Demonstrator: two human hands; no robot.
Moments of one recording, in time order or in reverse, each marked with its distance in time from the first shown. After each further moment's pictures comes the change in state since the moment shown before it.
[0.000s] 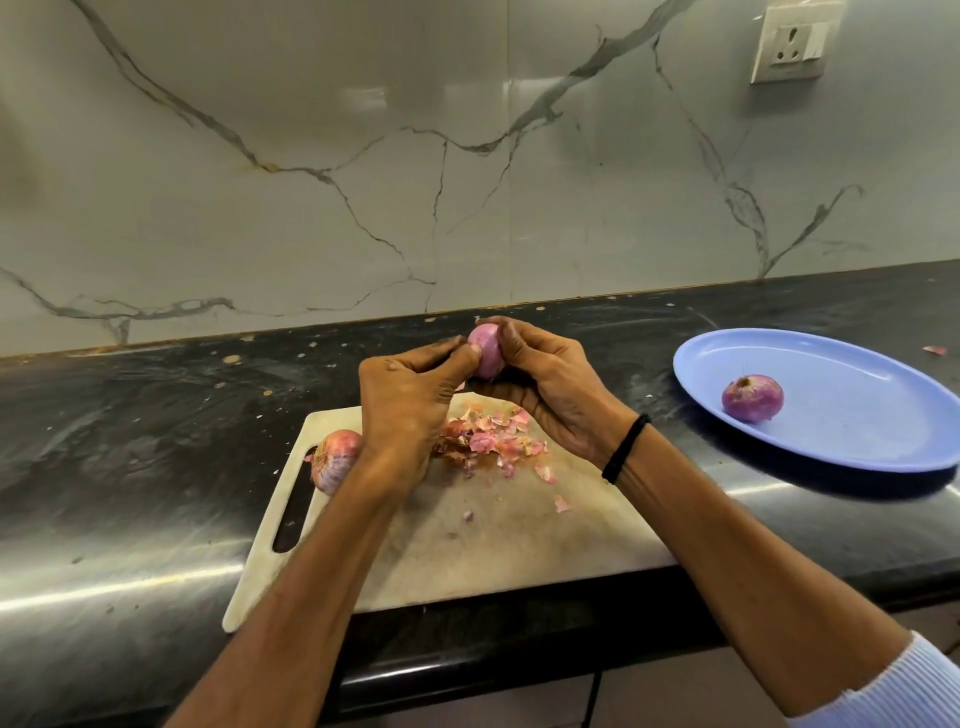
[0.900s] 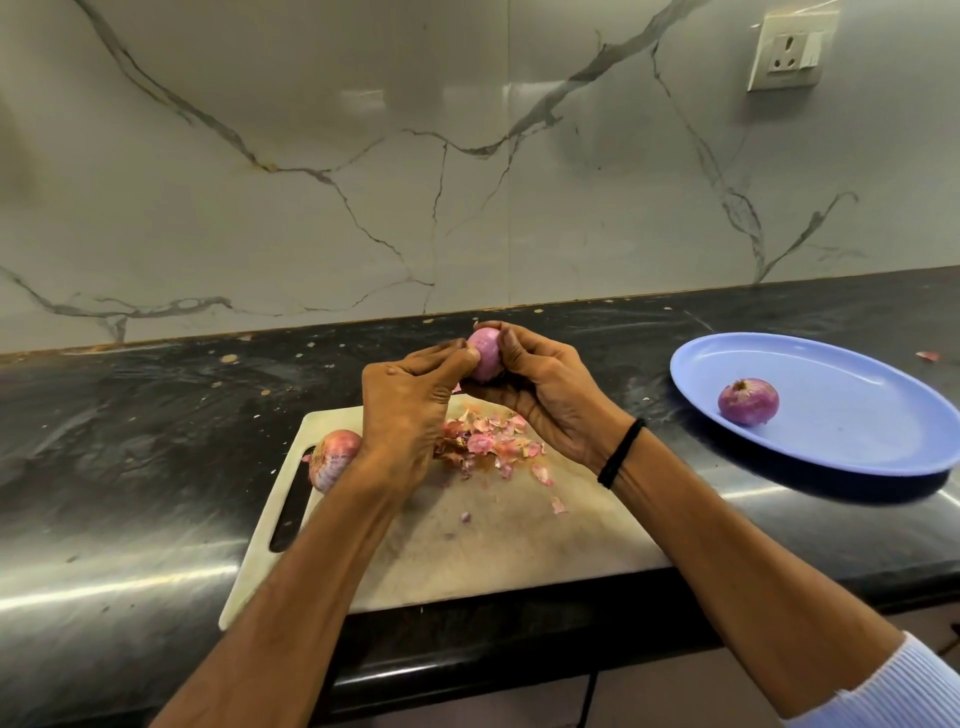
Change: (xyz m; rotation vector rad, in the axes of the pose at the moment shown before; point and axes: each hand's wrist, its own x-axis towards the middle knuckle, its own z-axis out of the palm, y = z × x) left_hand 0.007 -0.007 0.002 -0.119 0.004 -0.093; right_hand -0.001 0.002 0.002 0.051 -0.010 0.019
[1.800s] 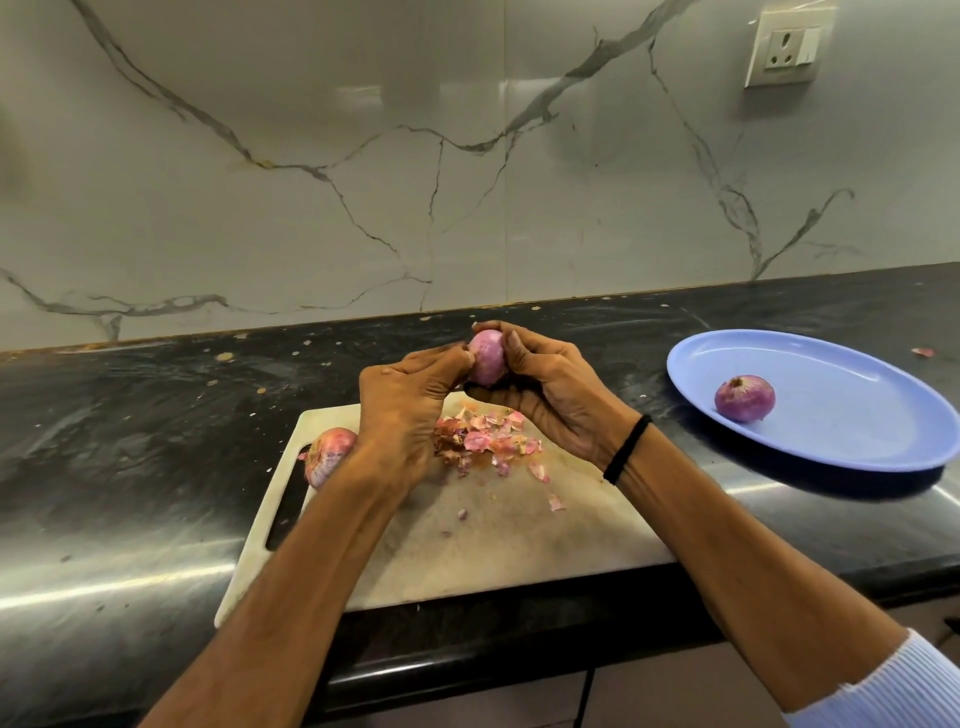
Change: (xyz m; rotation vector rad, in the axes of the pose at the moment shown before) left_hand -0.004 0.004 0.003 -0.118 0.022 -0.091; right_hand 0.000 -0.001 -0.009 -0.059 -0.032 0.024
